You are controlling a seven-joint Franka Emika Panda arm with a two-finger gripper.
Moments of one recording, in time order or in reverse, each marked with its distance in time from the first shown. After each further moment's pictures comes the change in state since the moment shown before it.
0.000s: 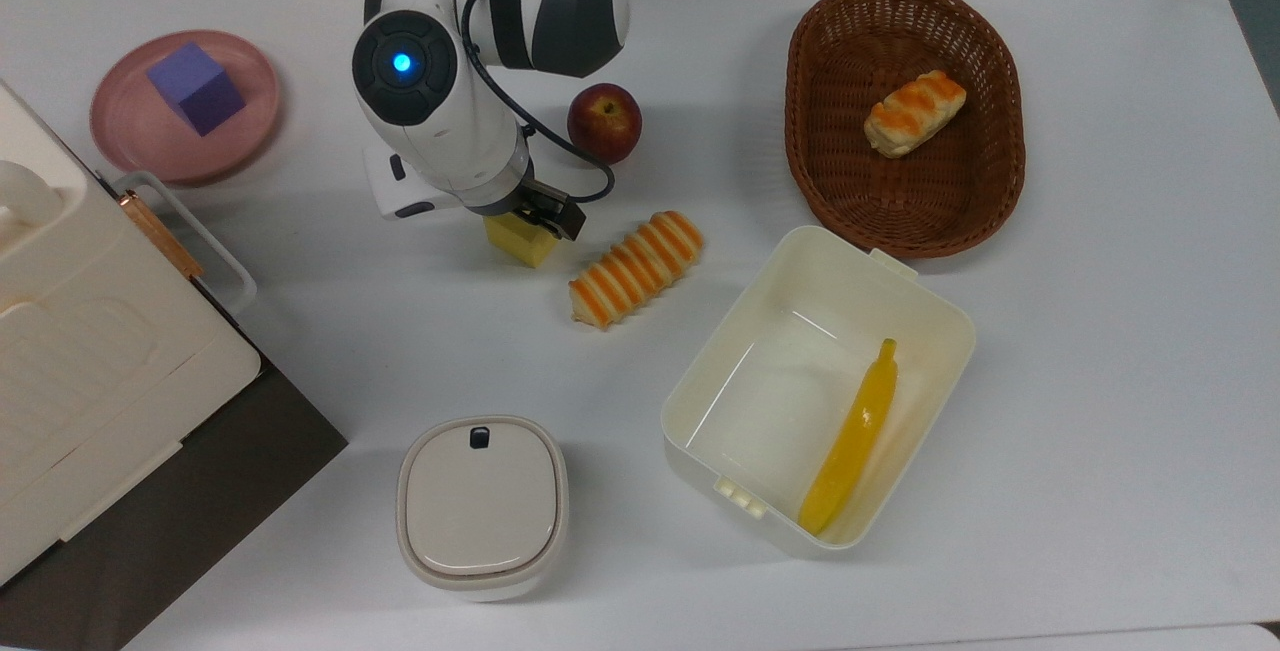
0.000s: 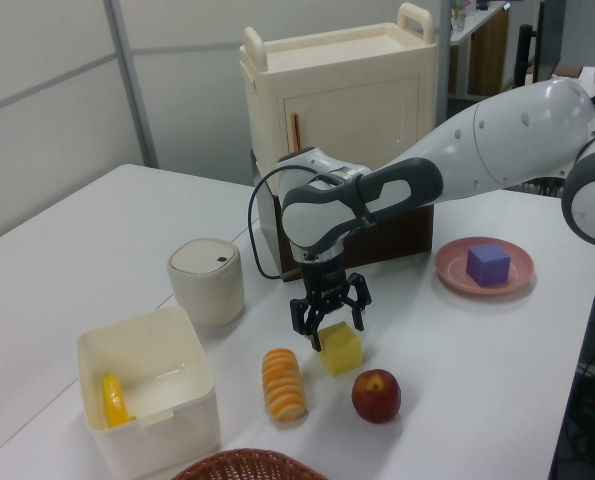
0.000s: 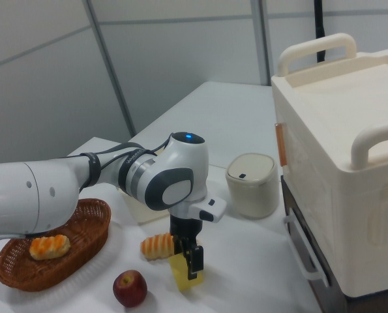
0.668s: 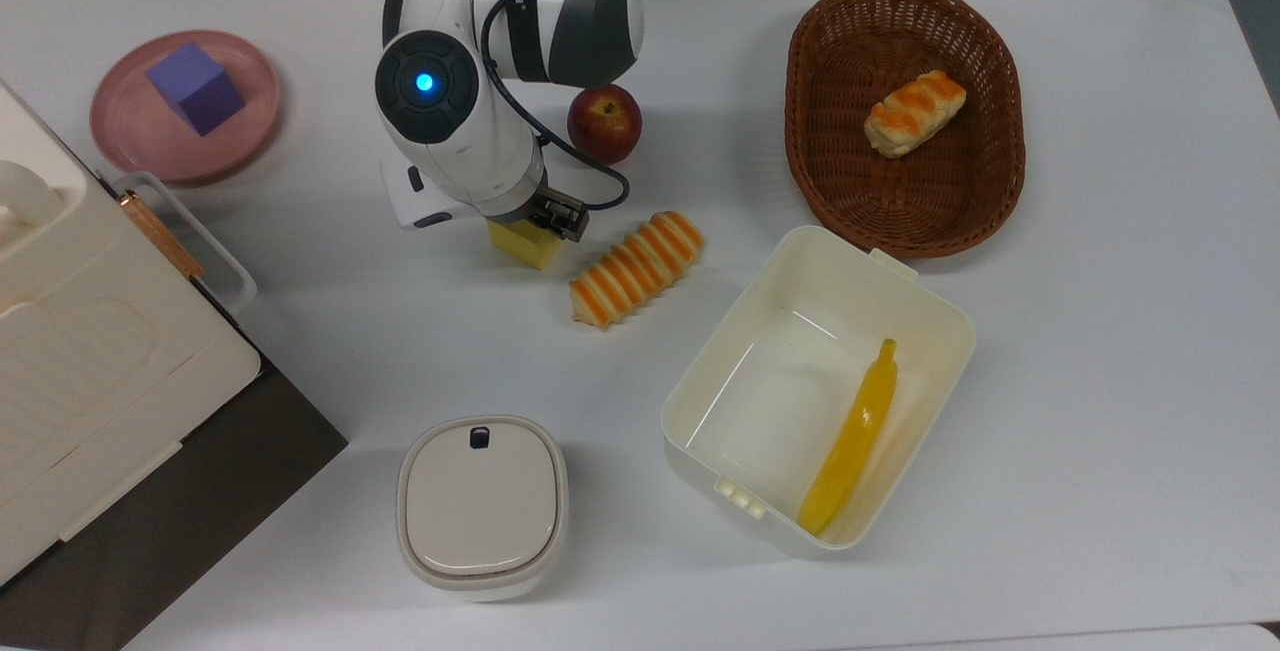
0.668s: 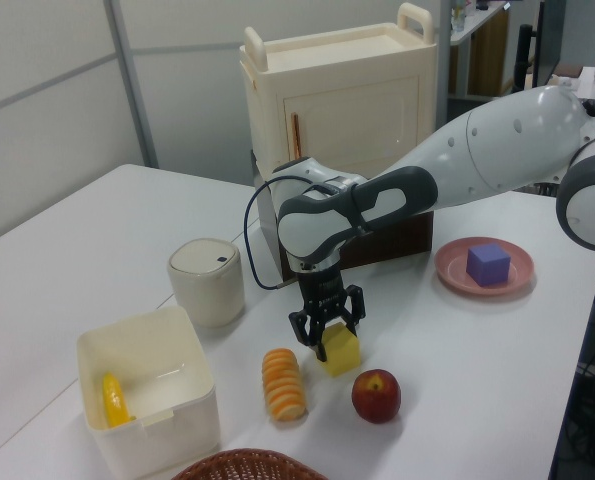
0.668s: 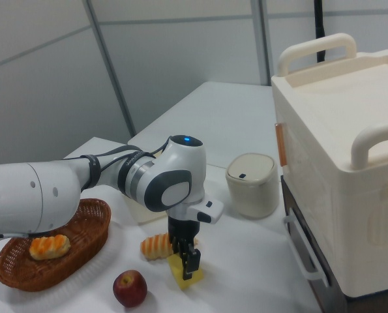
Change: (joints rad) arm 0.017 0.019 0.000 0.001 0.000 0.001 0.000
